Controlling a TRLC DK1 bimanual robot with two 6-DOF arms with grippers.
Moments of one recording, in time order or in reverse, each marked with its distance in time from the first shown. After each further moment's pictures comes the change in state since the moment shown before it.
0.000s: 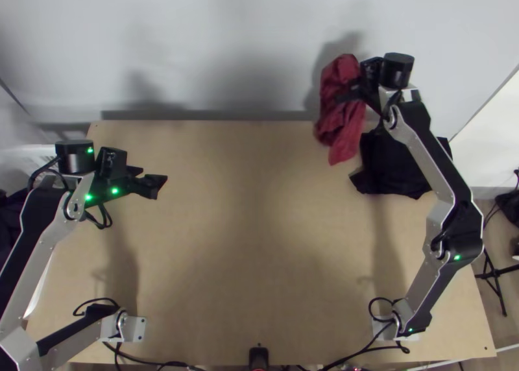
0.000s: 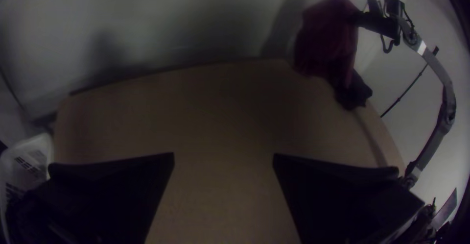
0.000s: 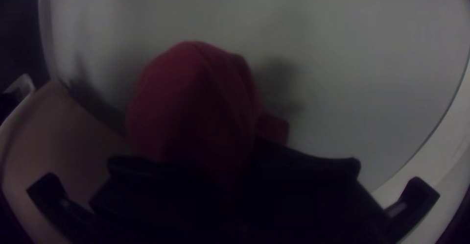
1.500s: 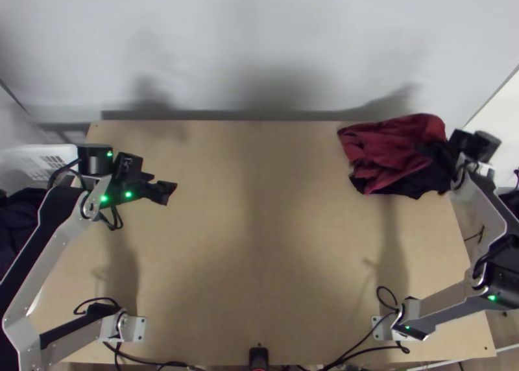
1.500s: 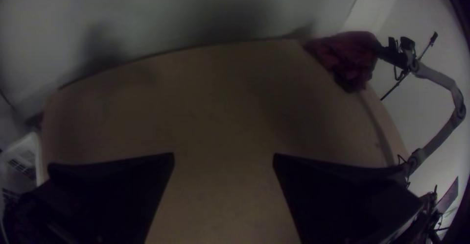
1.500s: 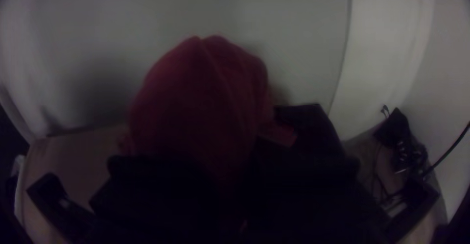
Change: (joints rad) left arm -0.066 0.046 -0.055 0.036 -0.026 0.012; right arm -0.573 -0.267 -0.791 0.398 -0.277 0.245
